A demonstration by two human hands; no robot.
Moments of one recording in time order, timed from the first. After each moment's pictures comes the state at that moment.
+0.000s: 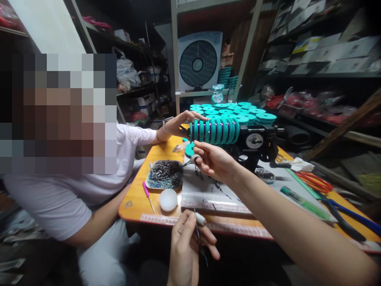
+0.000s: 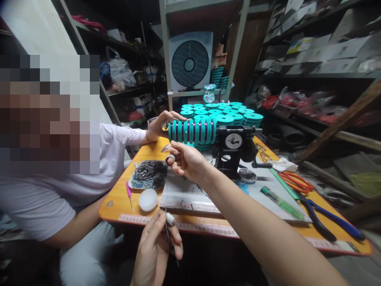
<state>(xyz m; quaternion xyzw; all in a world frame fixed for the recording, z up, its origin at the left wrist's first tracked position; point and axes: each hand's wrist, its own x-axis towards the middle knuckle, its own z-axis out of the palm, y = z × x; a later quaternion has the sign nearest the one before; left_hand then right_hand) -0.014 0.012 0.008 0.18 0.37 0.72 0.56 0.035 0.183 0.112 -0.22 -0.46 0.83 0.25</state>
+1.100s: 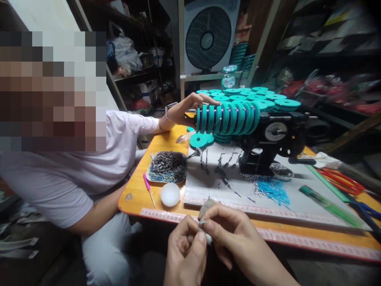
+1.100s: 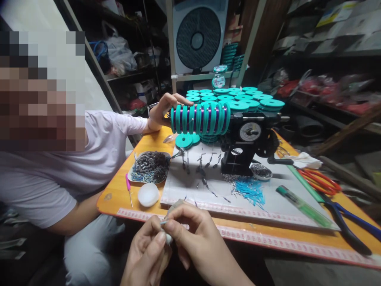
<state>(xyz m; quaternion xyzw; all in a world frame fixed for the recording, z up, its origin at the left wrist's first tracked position) -0.021 -0.003 0.002 0.23 0.41 0.68 0.56 0.082 0.073 0.015 -0.27 -0.54 0.75 0.27</state>
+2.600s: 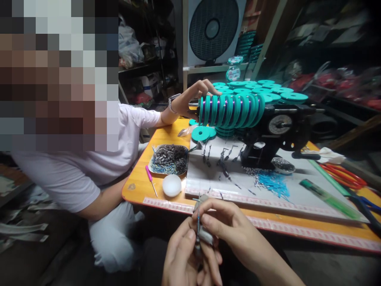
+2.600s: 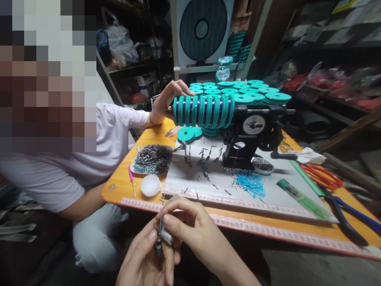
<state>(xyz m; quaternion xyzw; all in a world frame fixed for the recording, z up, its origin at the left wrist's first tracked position) -0.016 -0.030 -0.002 0.11 0.37 0.67 0.63 0.080 0.069 0.009 -0.17 -0.51 0.81 0.24</state>
